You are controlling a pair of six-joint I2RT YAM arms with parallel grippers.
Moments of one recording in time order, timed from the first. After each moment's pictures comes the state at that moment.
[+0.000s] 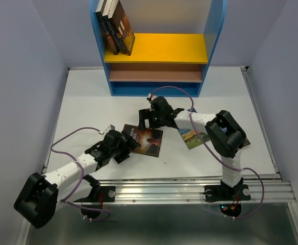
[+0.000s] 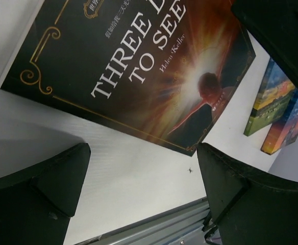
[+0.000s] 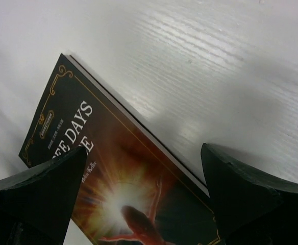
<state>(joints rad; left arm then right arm) -0.61 0.95 0.32 -0.18 0.00 -1.21 0.74 1.98 1.29 -0.09 -0.14 0.48</state>
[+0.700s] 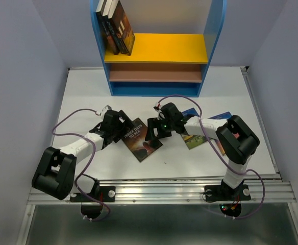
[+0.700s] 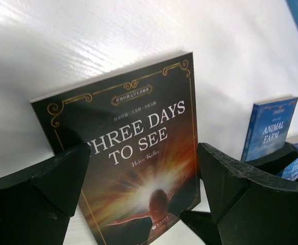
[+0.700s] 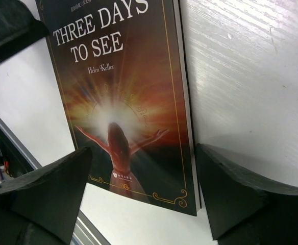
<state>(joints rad) -0.41 1.30 0.59 -0.04 -0.08 -1.03 0.71 1.82 1.05 -0.08 -0.38 0.50</state>
